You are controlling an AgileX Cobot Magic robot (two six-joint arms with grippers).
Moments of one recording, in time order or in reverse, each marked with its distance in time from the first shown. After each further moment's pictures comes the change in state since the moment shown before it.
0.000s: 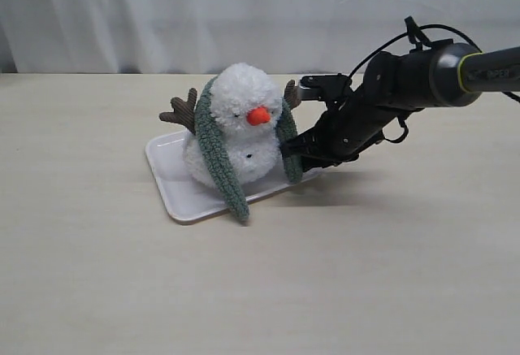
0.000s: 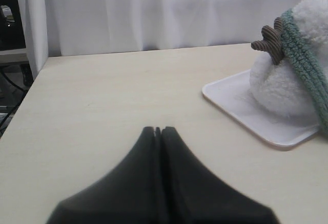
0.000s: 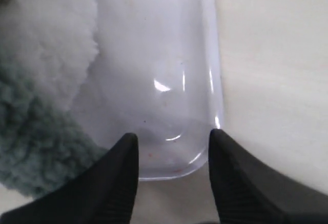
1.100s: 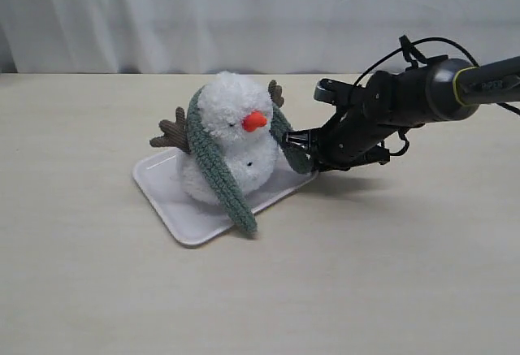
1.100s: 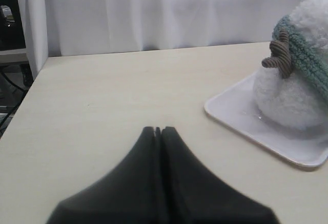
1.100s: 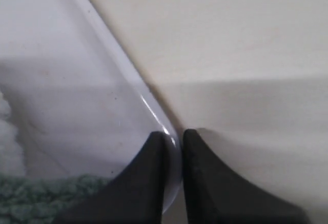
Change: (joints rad) left arm 0.000 0.000 0.000 0.000 0.000 0.000; right arm -0.002 0.019 0.072 -0.023 -0.168 0.360
